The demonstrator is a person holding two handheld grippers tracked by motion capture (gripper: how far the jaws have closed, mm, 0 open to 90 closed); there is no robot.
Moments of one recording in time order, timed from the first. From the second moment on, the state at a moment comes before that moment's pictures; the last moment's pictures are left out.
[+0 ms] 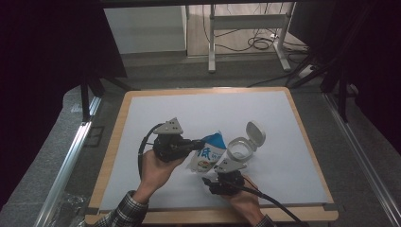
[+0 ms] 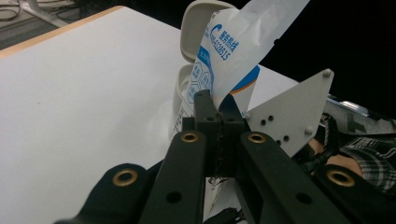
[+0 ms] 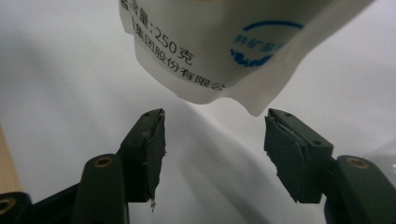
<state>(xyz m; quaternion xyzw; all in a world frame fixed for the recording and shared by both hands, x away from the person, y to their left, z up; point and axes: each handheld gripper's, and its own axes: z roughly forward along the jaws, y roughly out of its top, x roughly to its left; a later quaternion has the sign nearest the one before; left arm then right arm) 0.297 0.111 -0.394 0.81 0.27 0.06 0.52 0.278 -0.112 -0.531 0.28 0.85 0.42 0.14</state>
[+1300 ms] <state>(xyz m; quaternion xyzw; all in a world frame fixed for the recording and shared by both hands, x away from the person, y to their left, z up) 0.292 0.105 -0.381 0.81 0.27 0.02 0.53 0.270 -0.097 -0.536 0.23 0.82 0.44 0.29</state>
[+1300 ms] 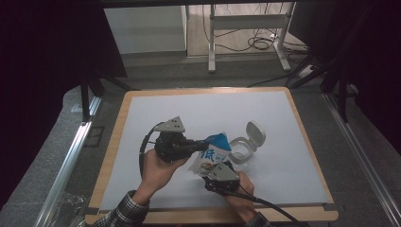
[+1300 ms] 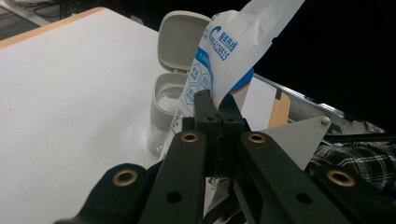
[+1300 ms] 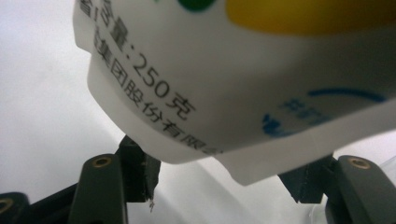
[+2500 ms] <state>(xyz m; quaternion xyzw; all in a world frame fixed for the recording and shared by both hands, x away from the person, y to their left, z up) 0.314 0.089 -0.398 0.82 0.24 0.05 0.52 0.270 -0.110 -0.531 0.22 0.84 0.46 0.18</state>
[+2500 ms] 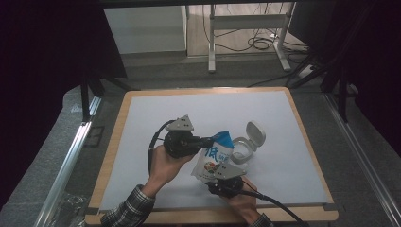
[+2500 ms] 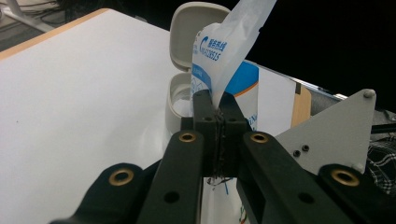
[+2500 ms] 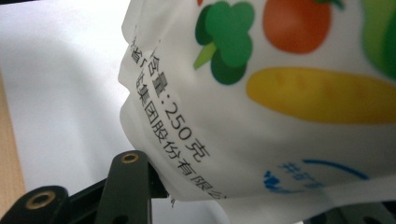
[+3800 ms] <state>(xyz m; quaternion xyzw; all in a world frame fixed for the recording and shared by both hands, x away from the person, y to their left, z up) 0.320 0.062 -0.398 0.83 0.21 0.11 0.50 0.273 -0.120 -0.522 0.20 0.85 0.49 0.09</state>
